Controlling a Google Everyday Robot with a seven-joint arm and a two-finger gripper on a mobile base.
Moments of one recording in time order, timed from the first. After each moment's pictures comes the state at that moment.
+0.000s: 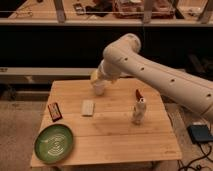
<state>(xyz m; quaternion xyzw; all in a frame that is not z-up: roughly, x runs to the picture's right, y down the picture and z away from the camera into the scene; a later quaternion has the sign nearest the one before) -0.020 -0.039 0.690 -0.02 -0.19 -0.73 0.66</state>
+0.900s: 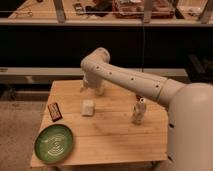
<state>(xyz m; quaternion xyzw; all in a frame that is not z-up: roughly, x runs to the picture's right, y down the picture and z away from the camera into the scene) -0.076 -0.001 0.817 -0.10 -0.21 -0.65 0.72</state>
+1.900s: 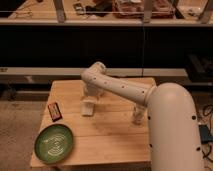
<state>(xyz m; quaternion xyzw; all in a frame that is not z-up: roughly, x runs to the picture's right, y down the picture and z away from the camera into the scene) -0.093 0.051 0.902 -0.11 -0.24 -0.68 0.68</state>
